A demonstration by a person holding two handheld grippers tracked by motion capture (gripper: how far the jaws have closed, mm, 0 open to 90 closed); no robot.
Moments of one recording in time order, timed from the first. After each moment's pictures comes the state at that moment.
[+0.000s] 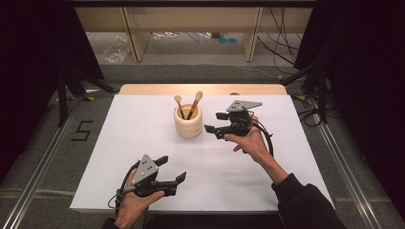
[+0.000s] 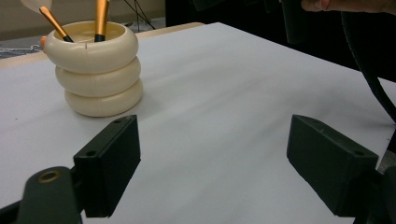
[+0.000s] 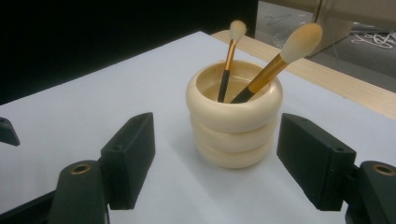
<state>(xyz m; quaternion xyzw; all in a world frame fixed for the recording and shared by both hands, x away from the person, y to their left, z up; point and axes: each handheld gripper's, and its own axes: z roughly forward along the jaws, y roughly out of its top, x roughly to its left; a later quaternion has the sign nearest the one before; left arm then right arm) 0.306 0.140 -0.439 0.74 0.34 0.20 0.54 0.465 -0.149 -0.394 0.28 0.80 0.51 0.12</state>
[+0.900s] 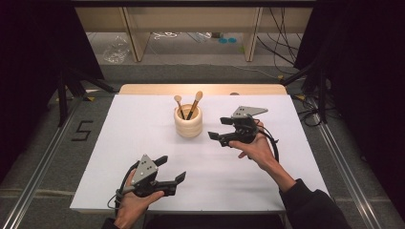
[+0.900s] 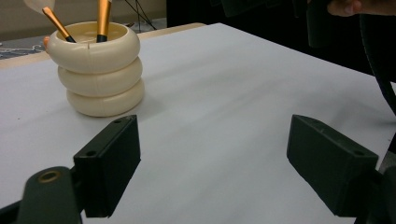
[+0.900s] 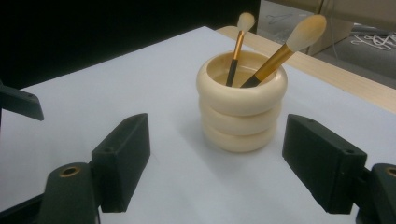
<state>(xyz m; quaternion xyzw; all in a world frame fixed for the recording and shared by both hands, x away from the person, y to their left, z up) 0.304 0.140 -0.439 0.74 0.35 0.20 0.54 0.443 -0.160 -0.394 0.27 0.81 0.51 0.12</state>
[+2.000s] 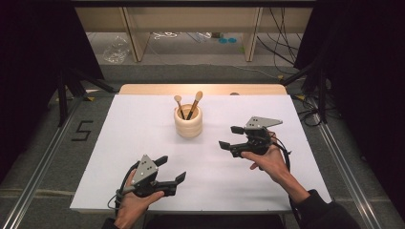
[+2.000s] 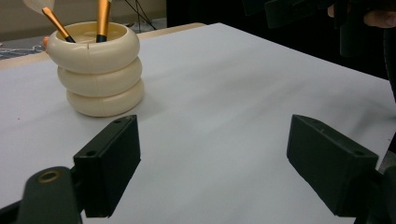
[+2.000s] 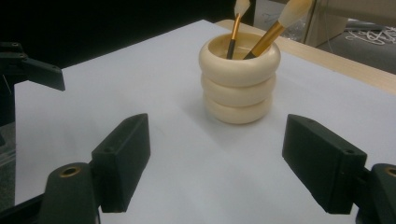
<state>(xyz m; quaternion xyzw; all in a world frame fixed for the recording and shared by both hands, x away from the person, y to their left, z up) 0.304 0.140 -0.439 0.74 0.35 0.20 0.54 0.413 -0.190 -0.401 0.28 0.80 0.51 0.12</state>
